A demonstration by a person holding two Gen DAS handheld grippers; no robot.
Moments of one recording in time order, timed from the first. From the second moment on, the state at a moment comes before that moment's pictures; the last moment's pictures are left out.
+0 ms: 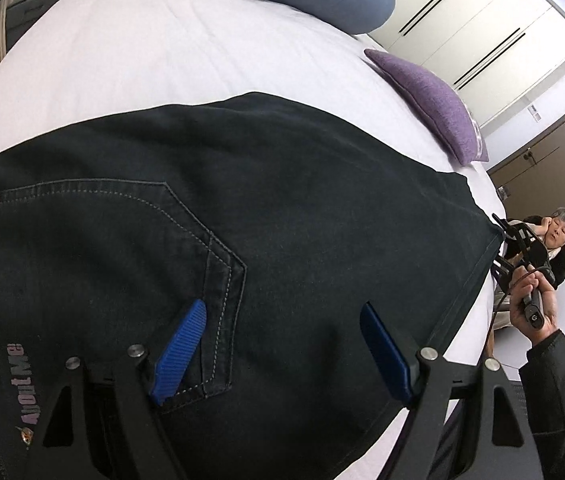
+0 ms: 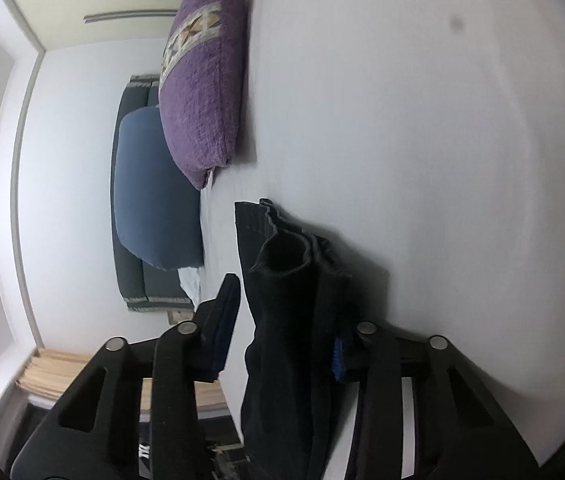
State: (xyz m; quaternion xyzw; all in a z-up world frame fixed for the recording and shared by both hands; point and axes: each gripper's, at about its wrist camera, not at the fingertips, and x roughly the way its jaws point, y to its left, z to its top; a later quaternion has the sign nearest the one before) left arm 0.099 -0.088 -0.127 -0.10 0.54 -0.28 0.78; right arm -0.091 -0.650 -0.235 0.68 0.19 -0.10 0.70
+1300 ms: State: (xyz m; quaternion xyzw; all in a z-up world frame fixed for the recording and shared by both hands) left arm 0.110 -0.051 -0.113 -0.25 0.53 -0.30 0.75; right arm 0.046 -0.347 -0.181 -0.05 0.46 -0.03 0.88
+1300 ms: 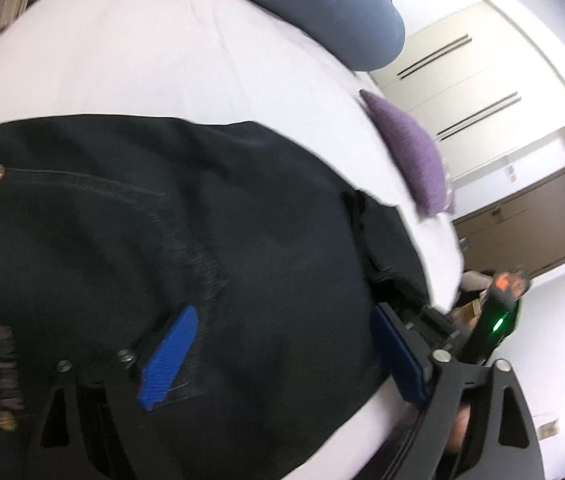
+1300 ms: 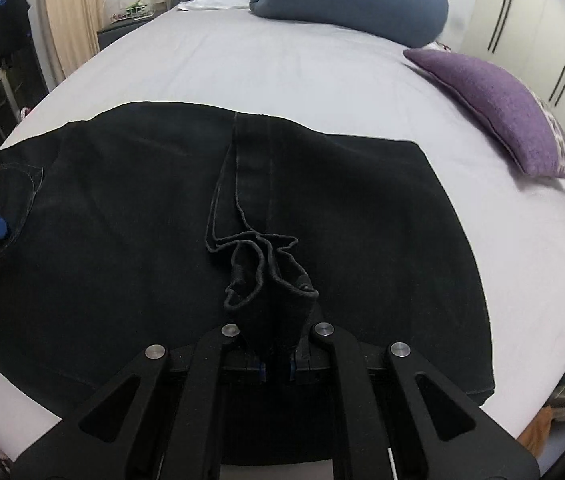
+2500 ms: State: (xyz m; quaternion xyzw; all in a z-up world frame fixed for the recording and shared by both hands) left arm 0.181 -0.105 -0.138 -0.18 0.61 -0.32 0.70; right arm 0.012 -0.182 -0.168 -0.20 0.41 0.09 0.88
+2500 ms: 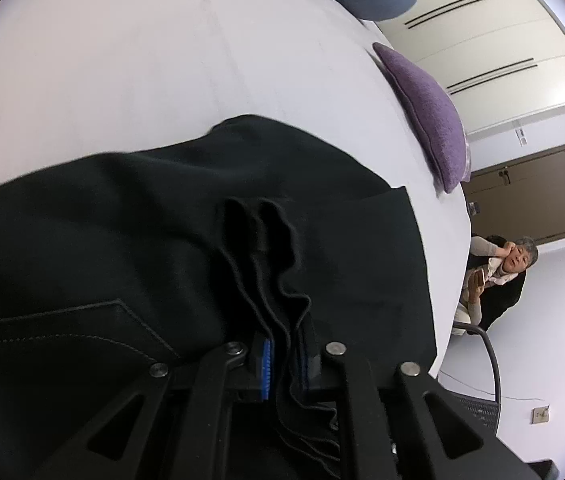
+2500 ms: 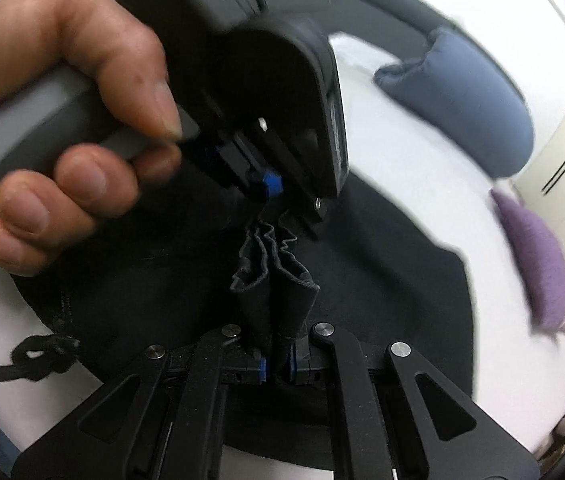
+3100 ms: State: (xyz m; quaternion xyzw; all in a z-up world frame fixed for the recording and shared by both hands) left arm 0.175 -0.075 -0.141 -0.20 0.60 -0.30 0.72; right arm 0.033 -0.168 -0.170 -0.23 0.43 0.10 0.87
